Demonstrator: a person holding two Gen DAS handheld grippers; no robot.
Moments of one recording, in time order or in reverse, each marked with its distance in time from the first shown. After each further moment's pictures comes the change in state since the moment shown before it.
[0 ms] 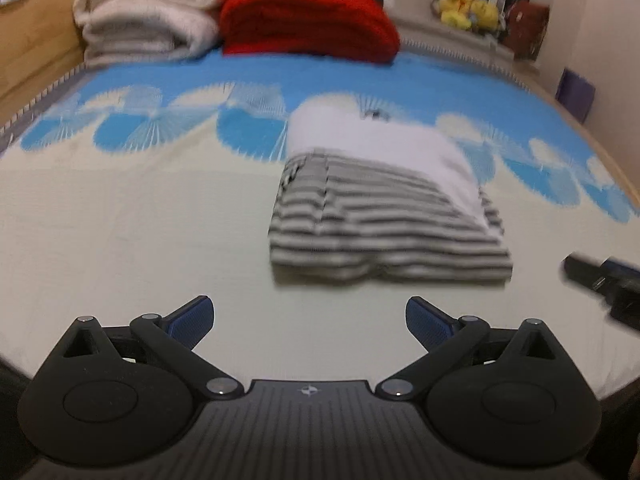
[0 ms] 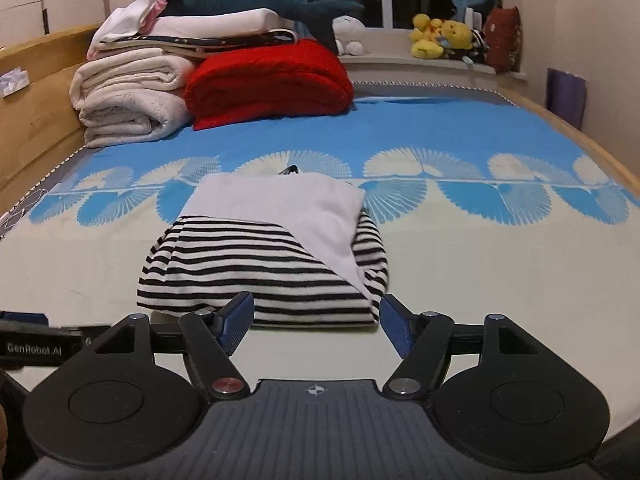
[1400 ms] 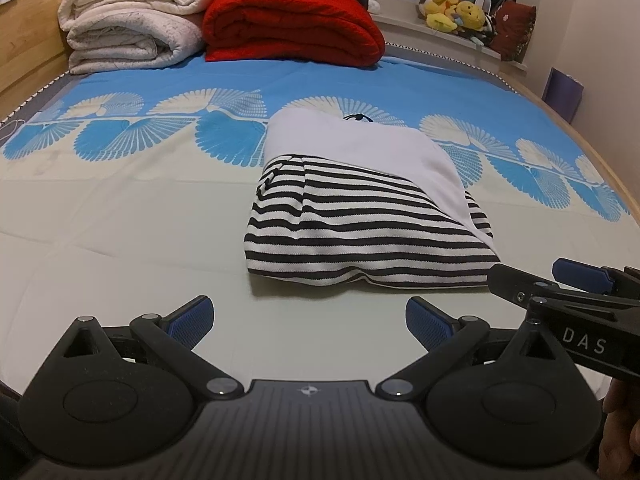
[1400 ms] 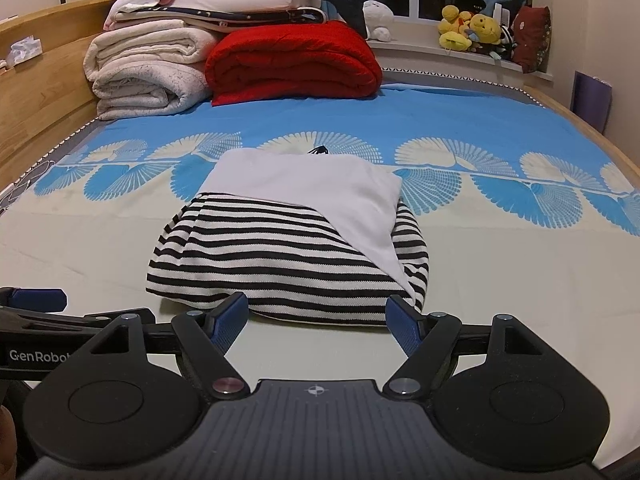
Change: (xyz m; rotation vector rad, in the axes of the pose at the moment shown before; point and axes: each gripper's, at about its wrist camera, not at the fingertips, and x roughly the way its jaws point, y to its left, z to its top) left arm 0.015 -0.003 0.003 0.012 0.009 -0.050; right arm 0.033 0.030 -0.002 -0.060 0.047 0.020
